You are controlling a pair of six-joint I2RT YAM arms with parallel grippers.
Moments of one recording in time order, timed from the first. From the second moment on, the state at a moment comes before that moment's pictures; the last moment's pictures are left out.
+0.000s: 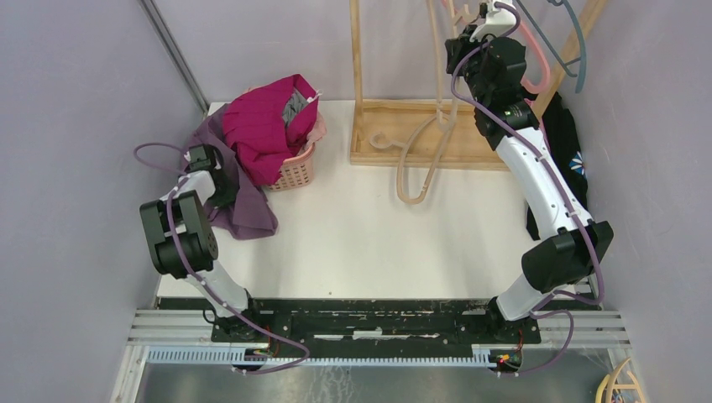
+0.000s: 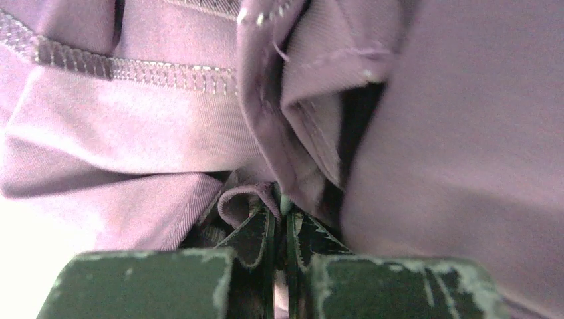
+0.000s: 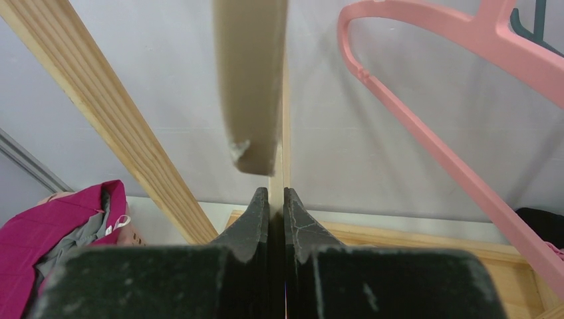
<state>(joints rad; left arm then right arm) 0.30 1.74 1.06 -0.38 -0.09 -0.22 0.27 1.62 1.75 -0.03 0.11 0.15</state>
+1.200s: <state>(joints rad) 0.06 1.76 1.77 0.08 0.53 -0.77 0.27 1.64 1.72 0.01 0.16 0.16</state>
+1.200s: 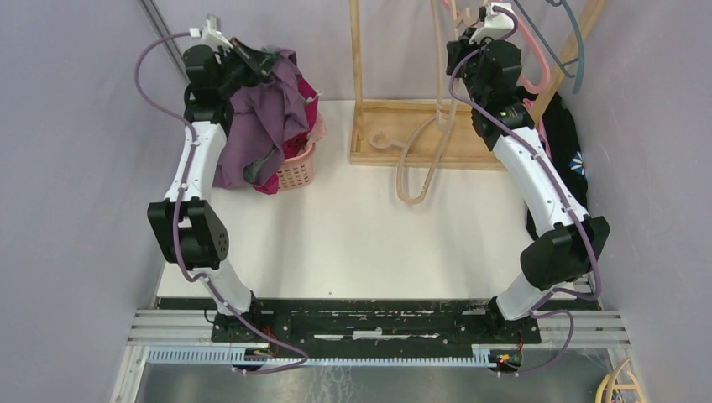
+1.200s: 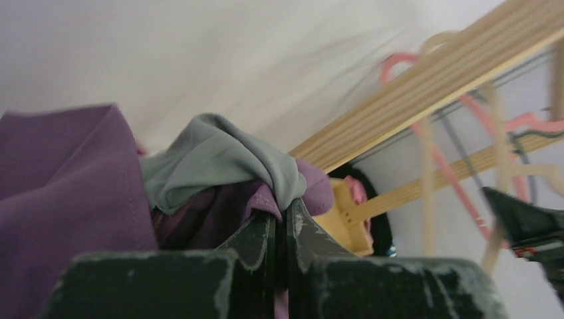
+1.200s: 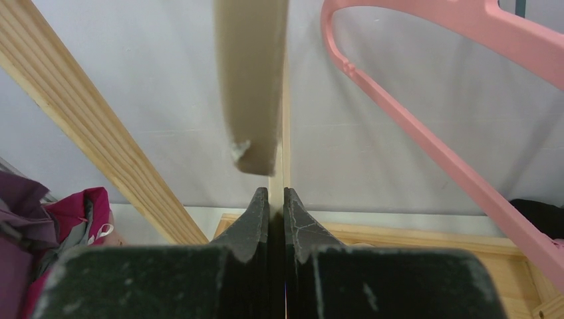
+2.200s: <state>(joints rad) -0.11 2.16 1.90 -0.47 -0.12 -0.22 0.21 1.65 1.56 0.05 0.18 0.19</state>
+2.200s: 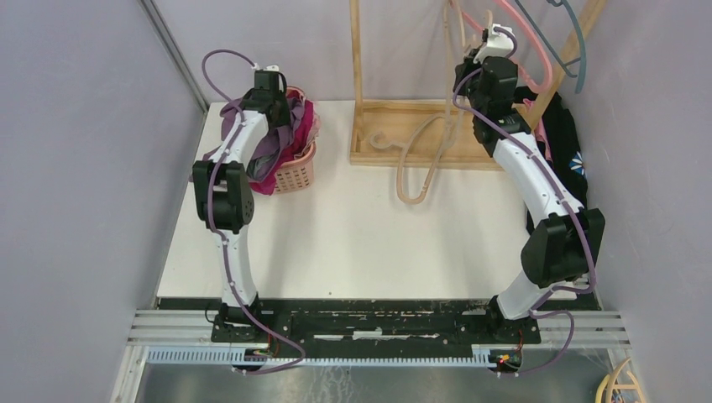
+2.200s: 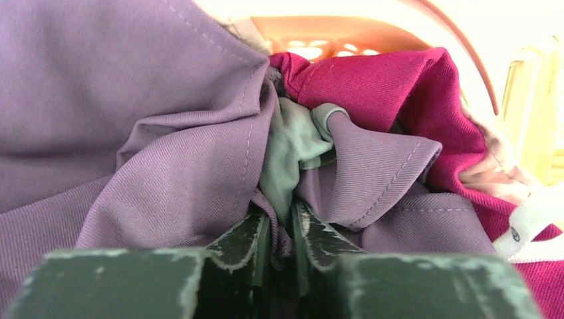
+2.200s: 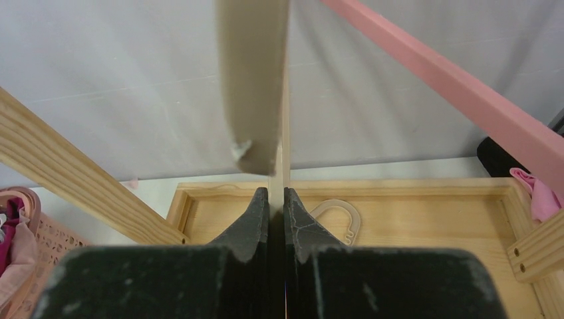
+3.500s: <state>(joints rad) 0.17 1.51 1.64 -0.61 0.03 -0.24 0.21 1.60 1.57 0.05 0.14 0.23</state>
